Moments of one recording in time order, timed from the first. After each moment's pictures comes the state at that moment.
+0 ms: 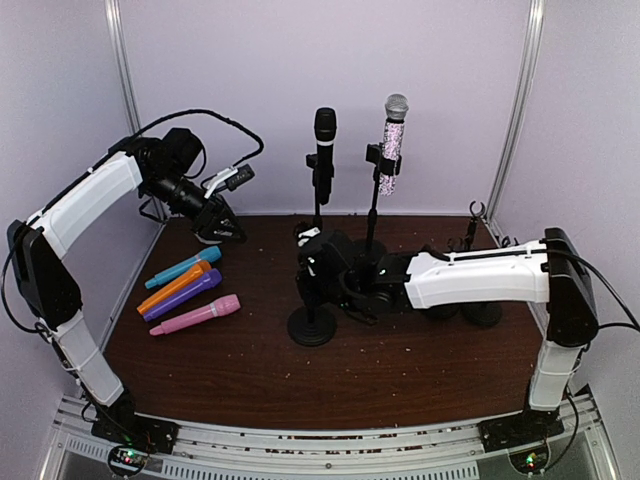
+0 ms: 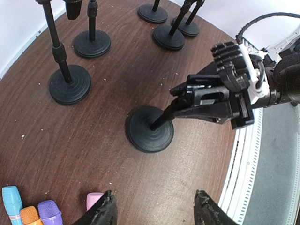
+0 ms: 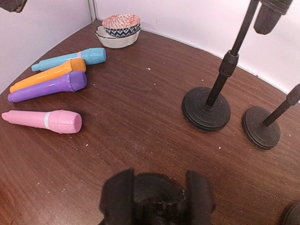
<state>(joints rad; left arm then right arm) -0.37 1.71 1.80 -1.22 0.70 0.56 1.10 1.87 1.43 -0.18 0.51 0.31</state>
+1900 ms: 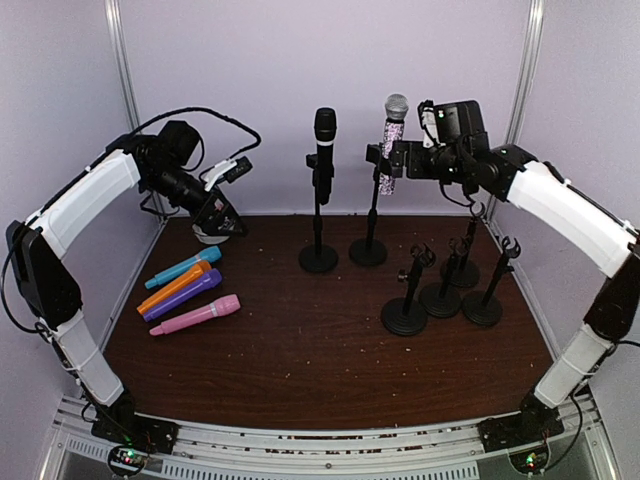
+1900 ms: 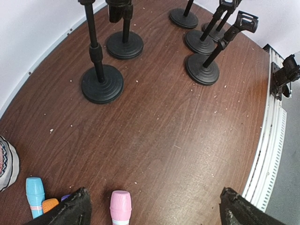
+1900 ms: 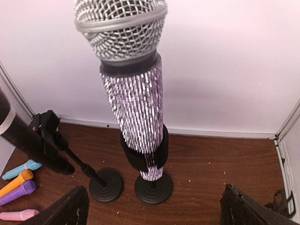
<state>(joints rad) -0.36 1.72 1.83 -1.14 0.58 0.48 0.60 1.59 1.69 -0.48 0.36 0.26</state>
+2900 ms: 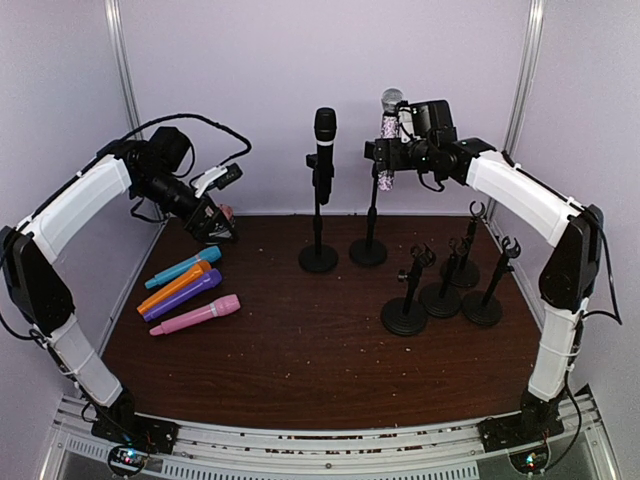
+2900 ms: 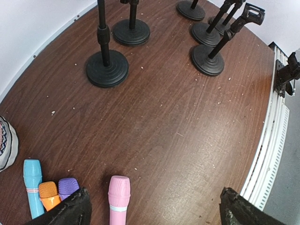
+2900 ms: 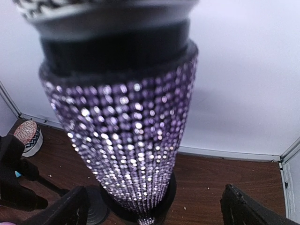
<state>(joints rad) -0.33 1.66 1.75 -1.16 0.56 0.48 0.50 1.92 1.98 -0.43 0.28 0.14</state>
